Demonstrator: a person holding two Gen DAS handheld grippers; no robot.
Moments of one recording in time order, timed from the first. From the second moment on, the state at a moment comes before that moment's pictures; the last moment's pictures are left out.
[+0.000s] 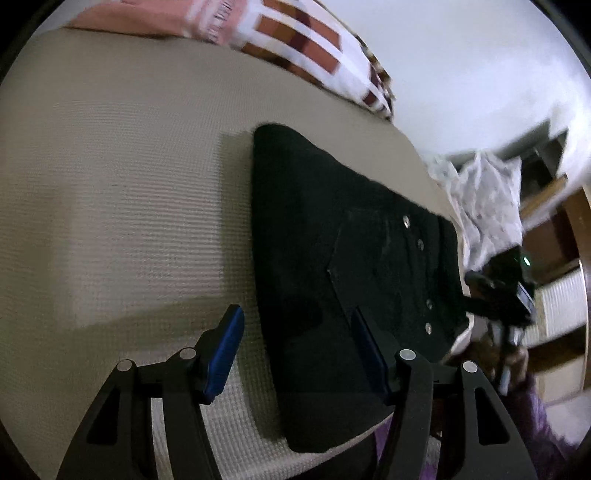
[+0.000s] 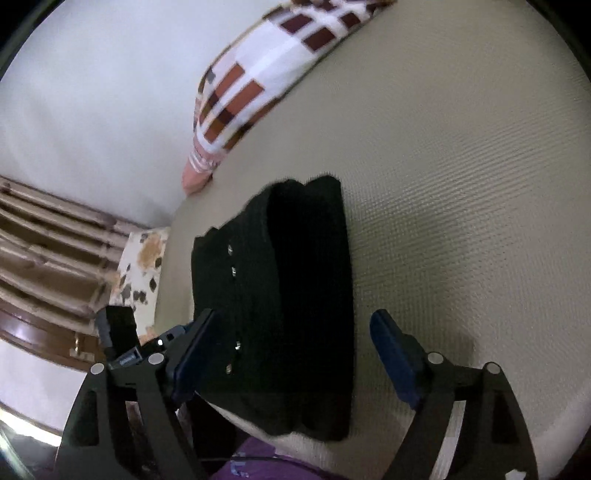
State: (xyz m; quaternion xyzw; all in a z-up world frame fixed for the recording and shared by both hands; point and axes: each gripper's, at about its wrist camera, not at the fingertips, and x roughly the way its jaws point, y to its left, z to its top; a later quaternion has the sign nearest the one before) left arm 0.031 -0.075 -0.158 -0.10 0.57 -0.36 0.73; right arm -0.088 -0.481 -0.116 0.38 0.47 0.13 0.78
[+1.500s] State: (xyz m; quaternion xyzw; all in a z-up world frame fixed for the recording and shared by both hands) left arm 0.003 -0.127 -0.110 0.14 0.43 -0.34 0.82; right arm -0.056 -0.433 -0.124 0.38 0.41 0.20 0.81
